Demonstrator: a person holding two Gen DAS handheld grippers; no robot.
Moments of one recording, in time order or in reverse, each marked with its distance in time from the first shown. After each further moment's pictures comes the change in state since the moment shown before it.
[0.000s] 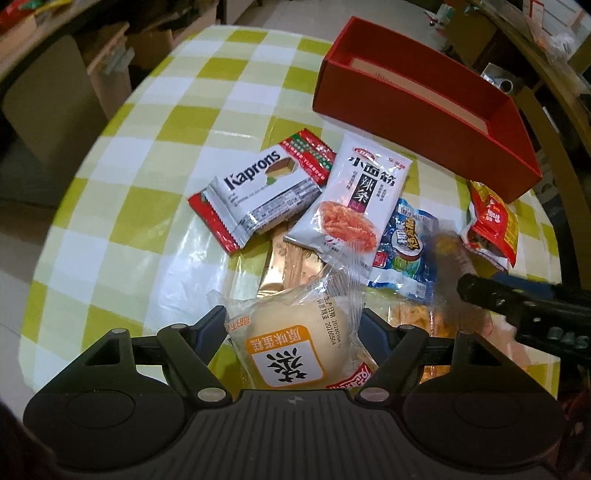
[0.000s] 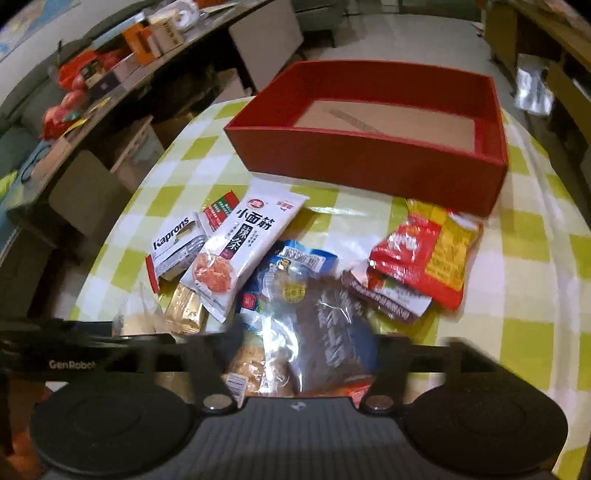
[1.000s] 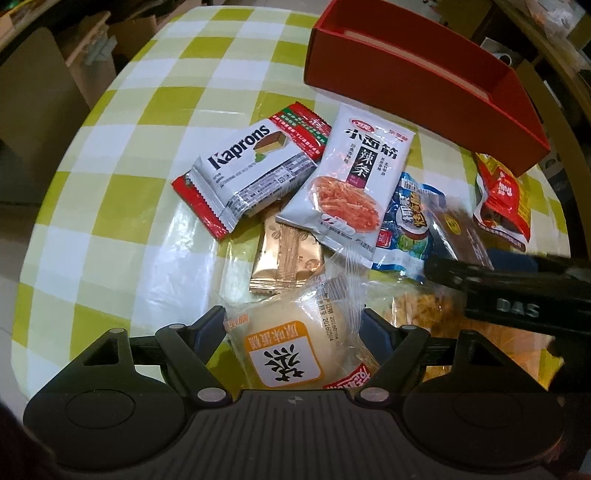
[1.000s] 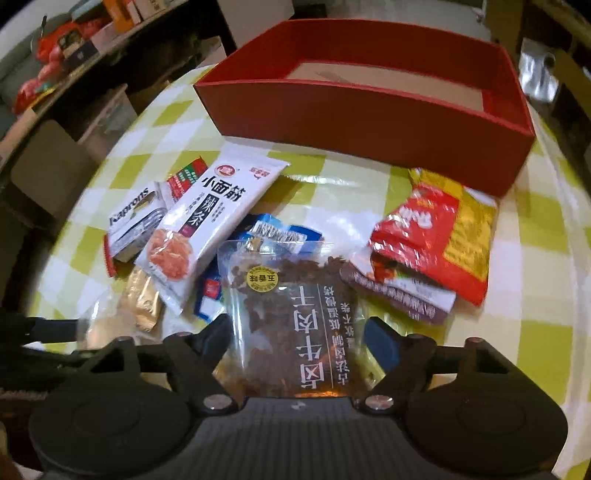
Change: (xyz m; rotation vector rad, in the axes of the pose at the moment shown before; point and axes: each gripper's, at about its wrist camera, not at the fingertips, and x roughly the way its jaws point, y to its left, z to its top) left arm 0.018 -0.004 0.000 0.043 0.058 0.012; right arm 0.041 -0.010 -0.007 0.027 0.070 -0.061
